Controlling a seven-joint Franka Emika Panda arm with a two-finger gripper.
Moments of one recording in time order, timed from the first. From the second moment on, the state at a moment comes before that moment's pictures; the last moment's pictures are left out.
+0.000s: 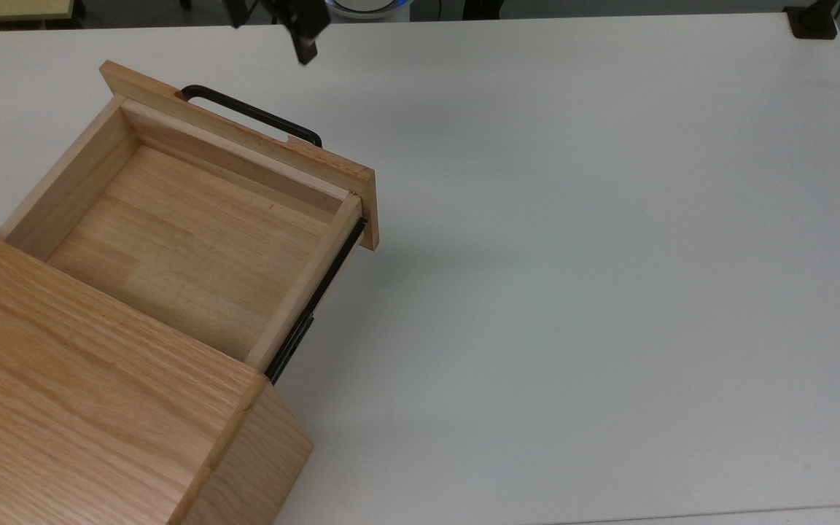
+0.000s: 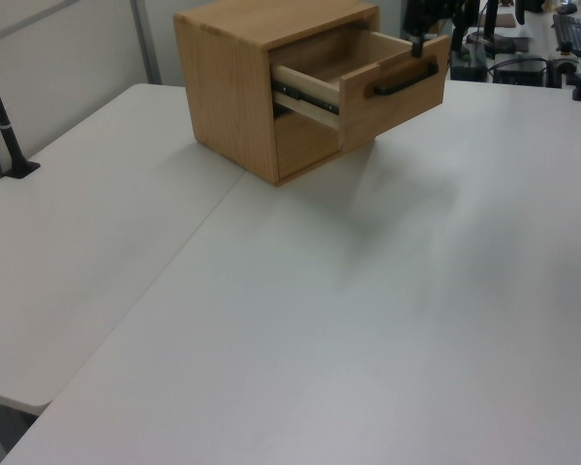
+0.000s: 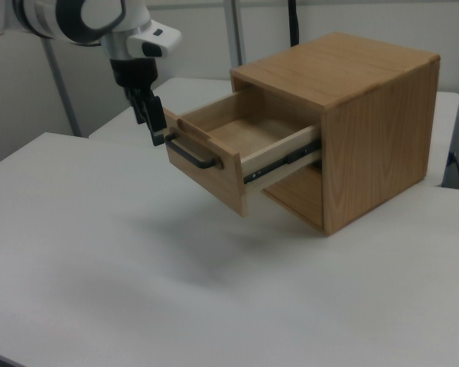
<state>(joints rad) -0.14 0.02 0.06 -1.56 0.07 1.65 0.47</state>
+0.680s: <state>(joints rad) -0.14 0.00 0.06 -1.58 0.01 1.63 -0.14</state>
